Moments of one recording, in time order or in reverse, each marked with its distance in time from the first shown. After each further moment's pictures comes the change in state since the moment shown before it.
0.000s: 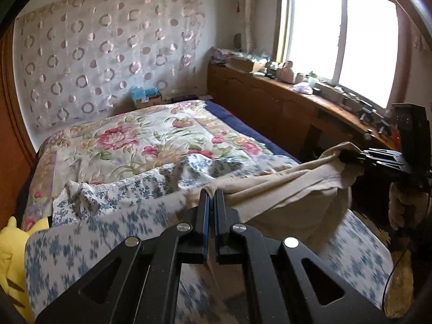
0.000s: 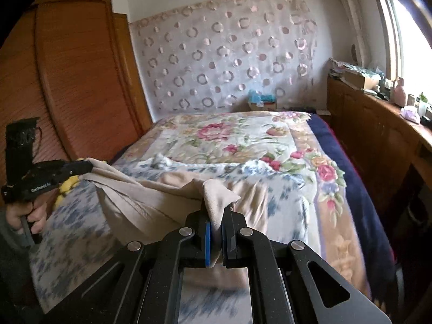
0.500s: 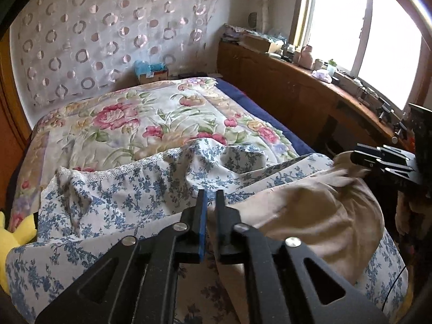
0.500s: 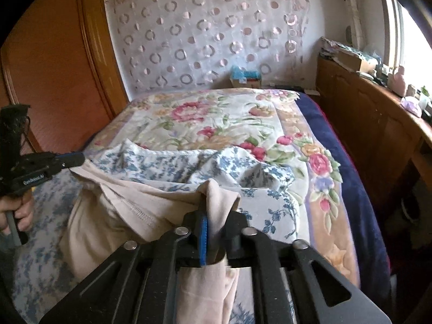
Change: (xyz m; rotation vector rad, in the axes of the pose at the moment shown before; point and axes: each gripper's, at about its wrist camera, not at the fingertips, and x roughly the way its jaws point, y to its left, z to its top) left arm 0.093 0.035 0.010 -0.048 0.104 -0.001; right arm 0.081 0.010 0.049 -0.010 0.121 -0.133
